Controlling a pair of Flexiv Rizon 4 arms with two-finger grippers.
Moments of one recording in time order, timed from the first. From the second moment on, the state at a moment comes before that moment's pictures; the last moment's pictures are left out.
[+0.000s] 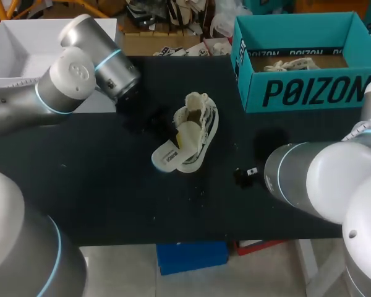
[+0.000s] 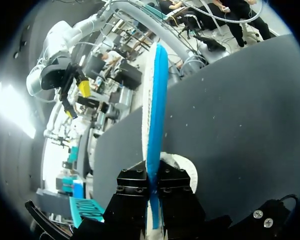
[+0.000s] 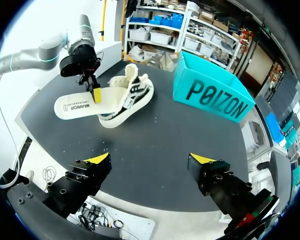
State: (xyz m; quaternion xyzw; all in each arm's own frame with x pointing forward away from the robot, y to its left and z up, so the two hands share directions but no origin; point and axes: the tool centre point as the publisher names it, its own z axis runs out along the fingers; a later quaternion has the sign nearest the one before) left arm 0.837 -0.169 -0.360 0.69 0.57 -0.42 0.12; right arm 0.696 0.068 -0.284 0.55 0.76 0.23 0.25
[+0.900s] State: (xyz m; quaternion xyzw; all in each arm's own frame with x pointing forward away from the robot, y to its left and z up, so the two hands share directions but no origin) left arm 0.856 -0.188 -0.359 0.71 0.57 -0.39 0.09; right arm 0.696 0.068 -0.284 0.55 0.76 0.23 0.25
